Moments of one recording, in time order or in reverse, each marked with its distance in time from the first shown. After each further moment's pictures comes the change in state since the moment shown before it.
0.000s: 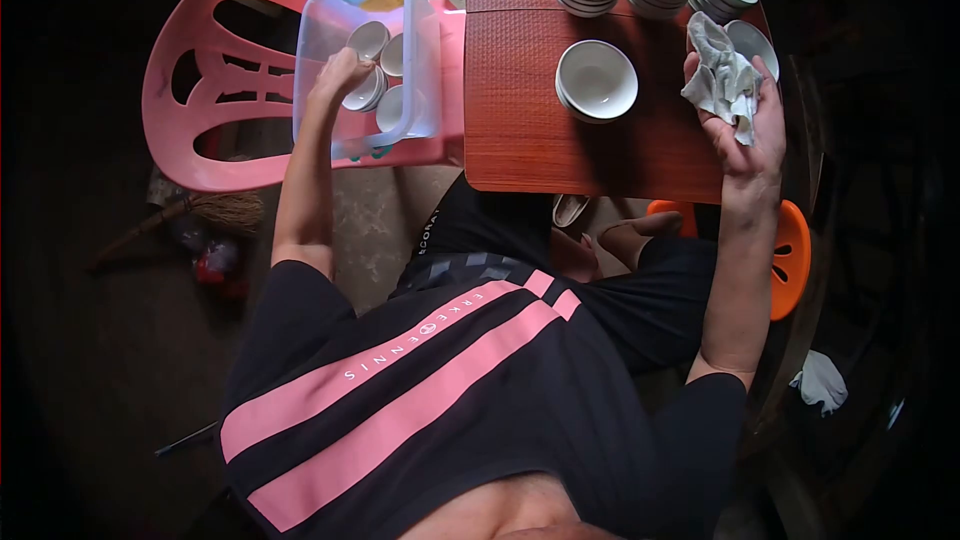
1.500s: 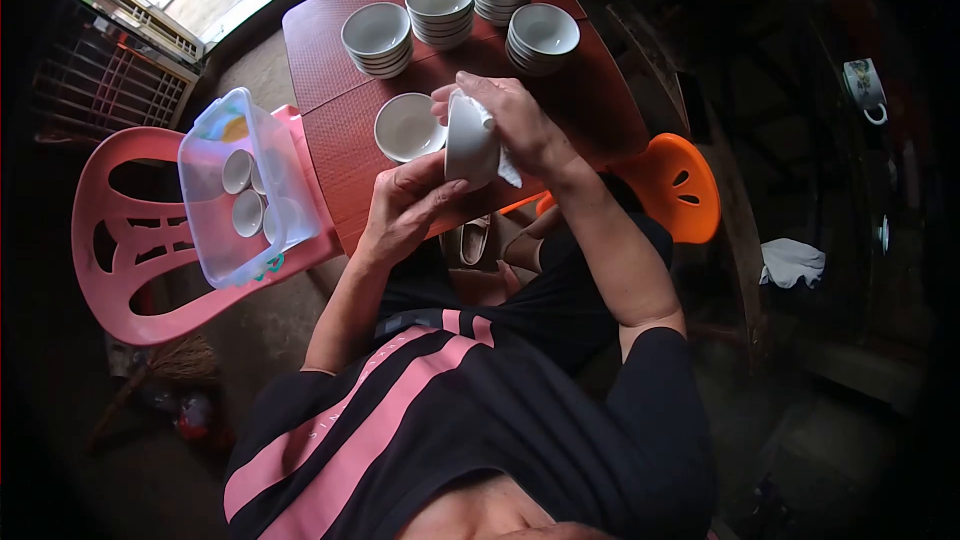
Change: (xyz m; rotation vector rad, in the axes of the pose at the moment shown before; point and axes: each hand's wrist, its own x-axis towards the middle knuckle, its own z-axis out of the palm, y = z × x) left_hand -0.191 0.278 -0.033 -1.571 -0.468 0.762; right_hand -0.007 0.038 0.021 -1.203 0.110 -0.141
